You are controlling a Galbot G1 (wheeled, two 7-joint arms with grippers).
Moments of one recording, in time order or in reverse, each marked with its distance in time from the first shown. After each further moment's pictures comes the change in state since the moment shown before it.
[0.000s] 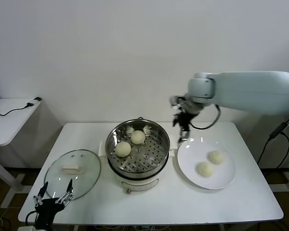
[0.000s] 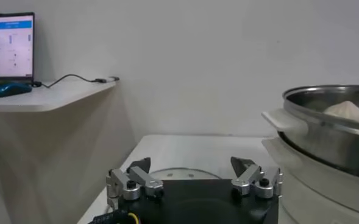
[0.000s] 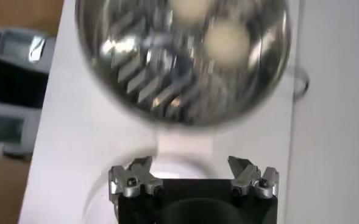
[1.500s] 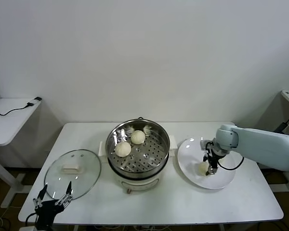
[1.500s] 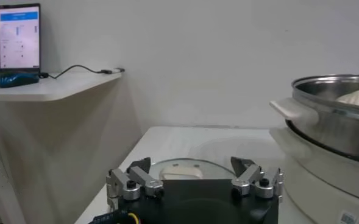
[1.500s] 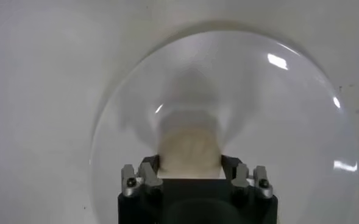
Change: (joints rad) left arm -0.009 -0.020 -0.006 0.016 0.016 0.015 -0.005; right arm -0.538 -0.130 0.311 -0.150 -0.325 -0.037 0.086
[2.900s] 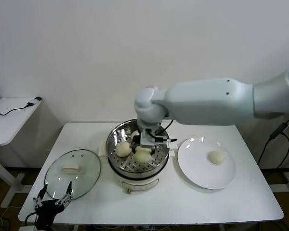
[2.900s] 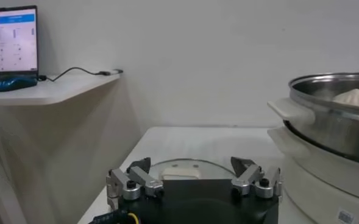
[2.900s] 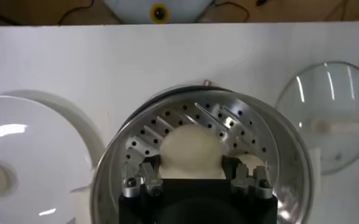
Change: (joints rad) left arm 0.008 0.001 0.000 -0.022 0.015 0.019 0.001; right arm 0.404 0.519 -0.018 0.295 -0.436 0.702 -0.192
